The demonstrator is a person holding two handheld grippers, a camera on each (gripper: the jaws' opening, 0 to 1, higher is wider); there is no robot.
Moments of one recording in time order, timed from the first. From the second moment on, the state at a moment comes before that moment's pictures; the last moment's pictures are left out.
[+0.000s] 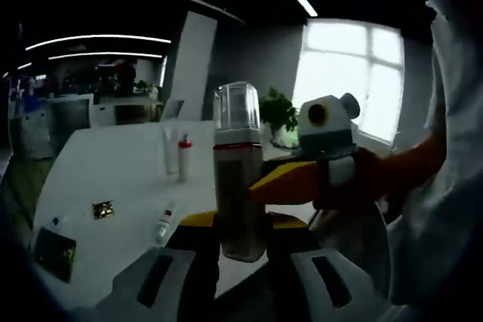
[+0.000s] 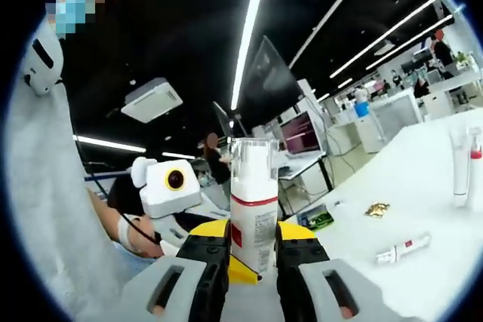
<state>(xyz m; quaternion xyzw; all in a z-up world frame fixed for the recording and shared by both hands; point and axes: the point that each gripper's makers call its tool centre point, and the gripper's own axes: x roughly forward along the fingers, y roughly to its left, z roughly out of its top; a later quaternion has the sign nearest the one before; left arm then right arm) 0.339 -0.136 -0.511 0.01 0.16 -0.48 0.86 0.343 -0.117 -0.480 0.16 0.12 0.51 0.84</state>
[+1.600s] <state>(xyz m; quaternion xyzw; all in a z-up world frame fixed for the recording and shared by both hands) 0.345 -0.141 -0.538 0.14 0.15 -0.47 0.86 0.353 -0.135 -0.494 0.07 0.10 0.43 0.89</state>
